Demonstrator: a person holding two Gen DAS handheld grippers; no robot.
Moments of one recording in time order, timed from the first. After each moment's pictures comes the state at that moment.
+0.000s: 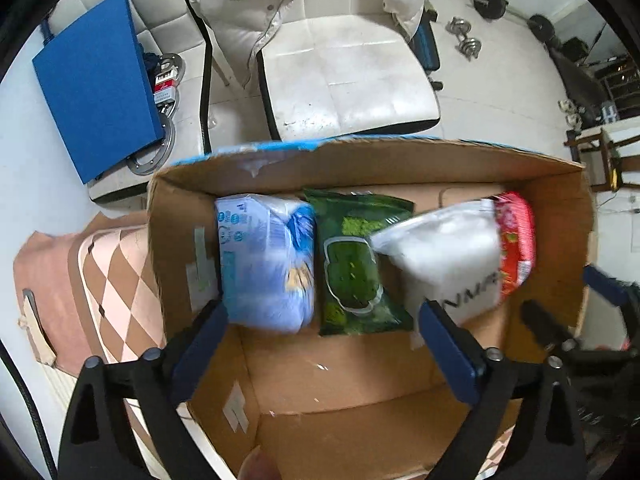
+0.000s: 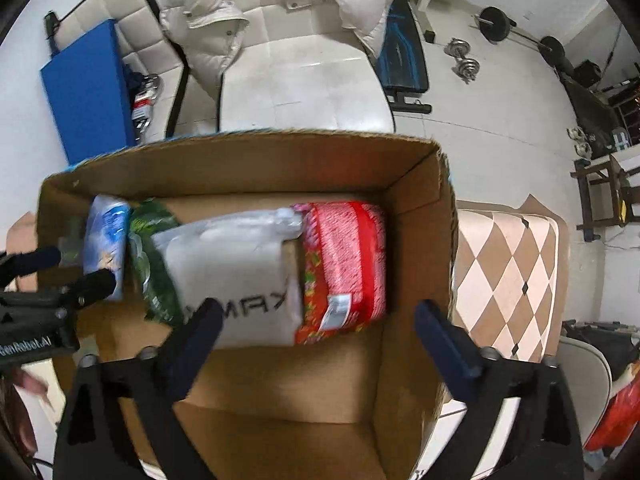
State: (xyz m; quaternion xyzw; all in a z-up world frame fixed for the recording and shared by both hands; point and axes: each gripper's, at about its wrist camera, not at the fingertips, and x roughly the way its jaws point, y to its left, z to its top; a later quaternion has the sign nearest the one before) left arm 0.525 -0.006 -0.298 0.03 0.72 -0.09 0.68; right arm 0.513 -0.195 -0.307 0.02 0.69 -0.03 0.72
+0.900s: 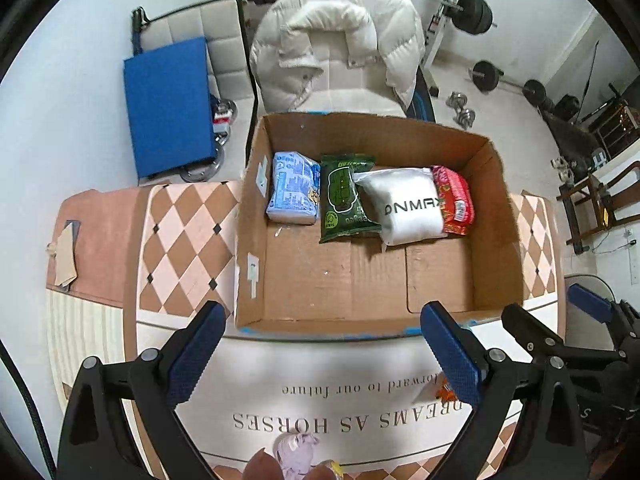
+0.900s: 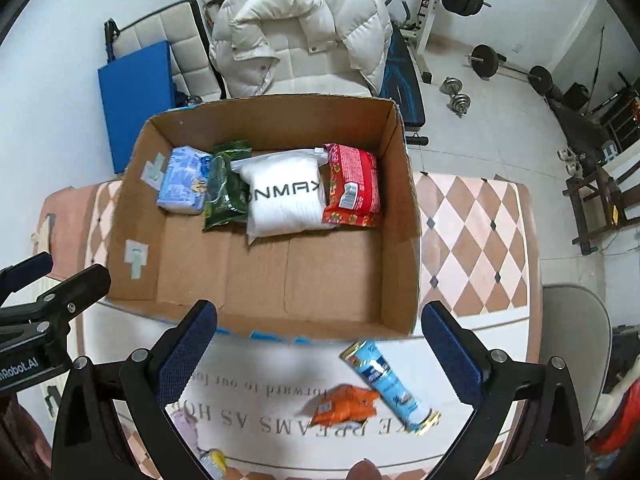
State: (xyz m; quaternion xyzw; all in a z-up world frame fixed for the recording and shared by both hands) left arm 0.341 0.017 -0.181 0.00 0.60 -0.05 0.80; right arm 0.346 -0.167 -0.200 0.02 0.62 -0.02 0.79
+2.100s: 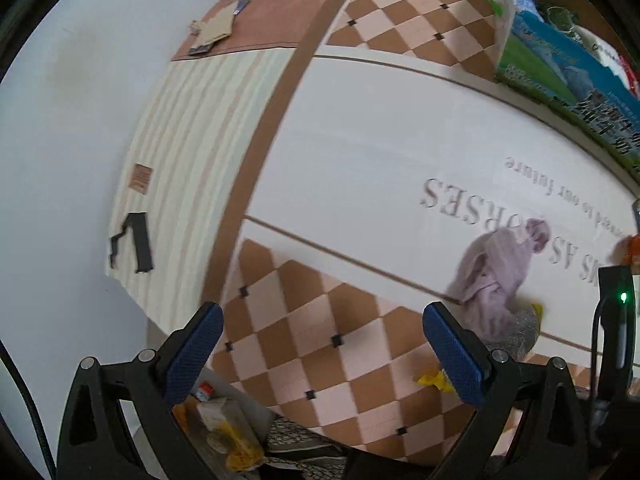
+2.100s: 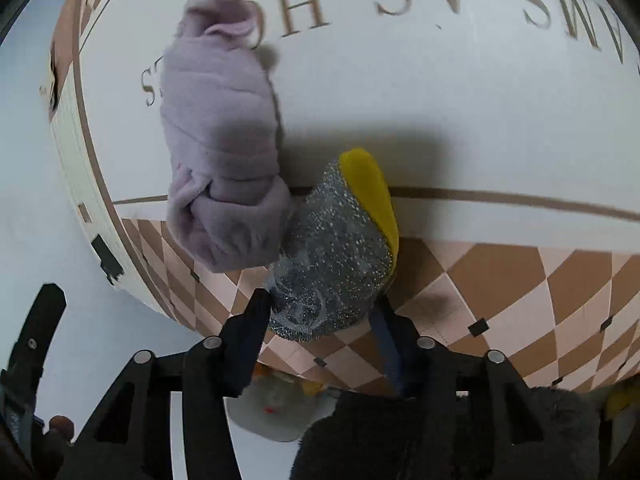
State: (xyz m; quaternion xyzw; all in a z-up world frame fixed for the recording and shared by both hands) left arm 0.106 0.148 -0.300 0.00 0.69 0.20 0.69; right arm 0.109 -0.035 -0.431 0.18 0.85 0.11 0.48
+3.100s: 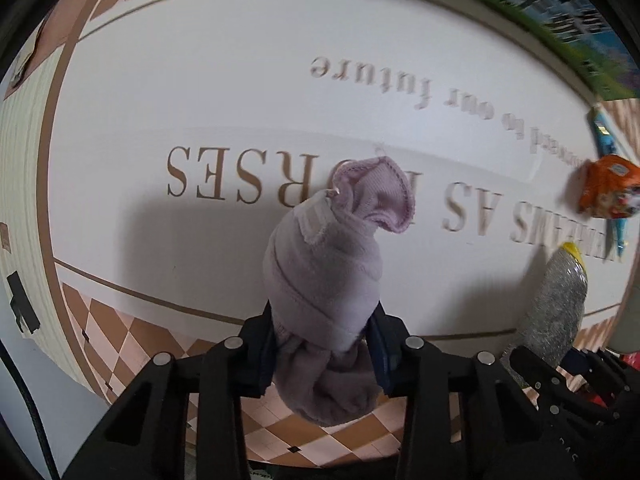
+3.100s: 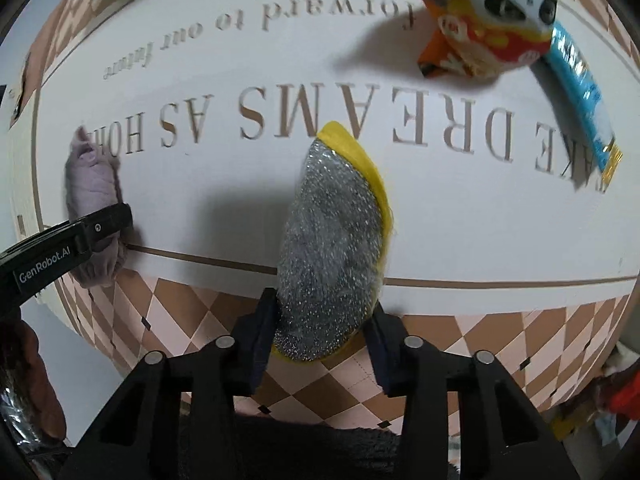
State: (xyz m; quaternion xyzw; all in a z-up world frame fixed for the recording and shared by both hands) left arm 0.156 0.045 -0.403 -0.02 0.77 0.01 0.63; right arm 0.114 -0.133 -0.401 0.05 0.81 0.04 0.58
